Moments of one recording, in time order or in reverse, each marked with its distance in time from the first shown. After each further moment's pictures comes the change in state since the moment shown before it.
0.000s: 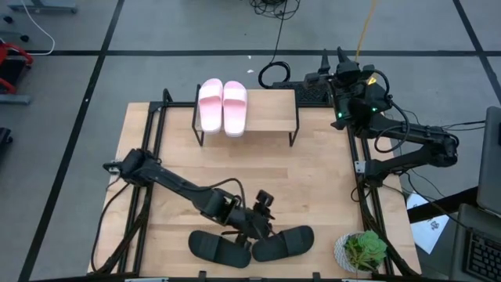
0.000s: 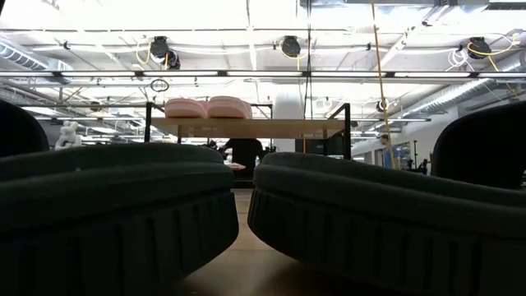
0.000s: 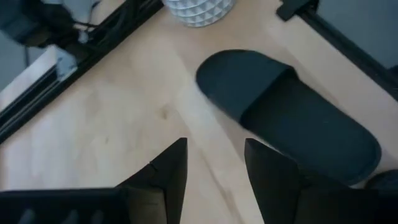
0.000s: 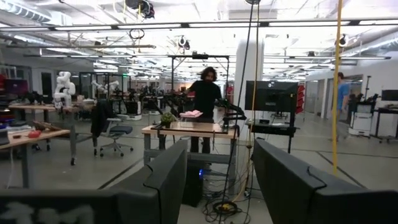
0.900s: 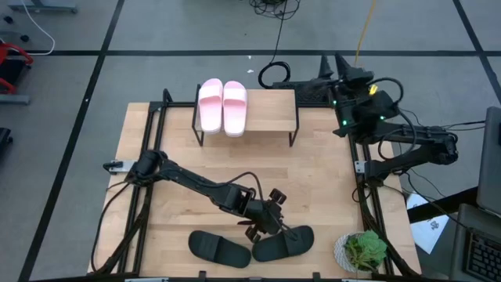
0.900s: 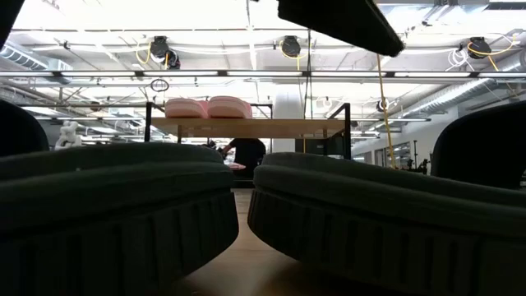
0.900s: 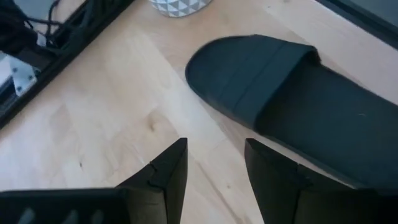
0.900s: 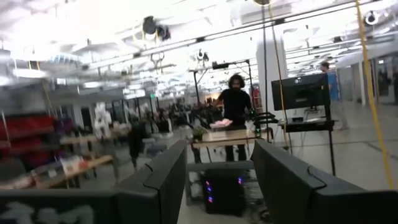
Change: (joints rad) left arm 0.091 0.119 0.000 0.112 0.151 0.140; right arm 0.104 -0.001 0.000 0.142 0.000 0.056
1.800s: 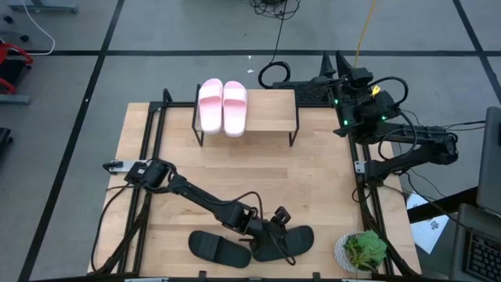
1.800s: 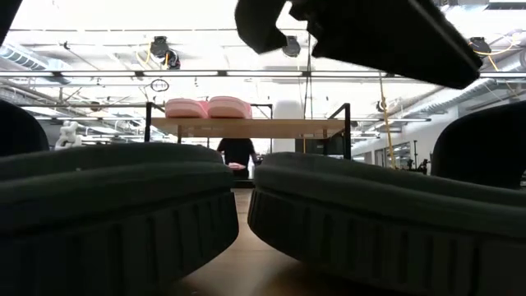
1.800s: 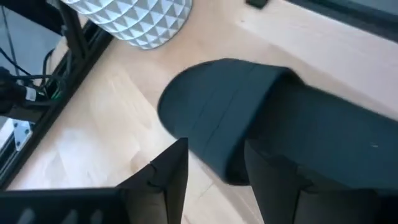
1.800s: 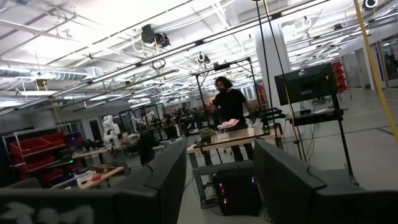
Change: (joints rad) left arm -0.071 0.124 0.000 0.193 -0.072 0.128; right arm 0.000 -0.001 0.000 0.015 -0.001 0.079
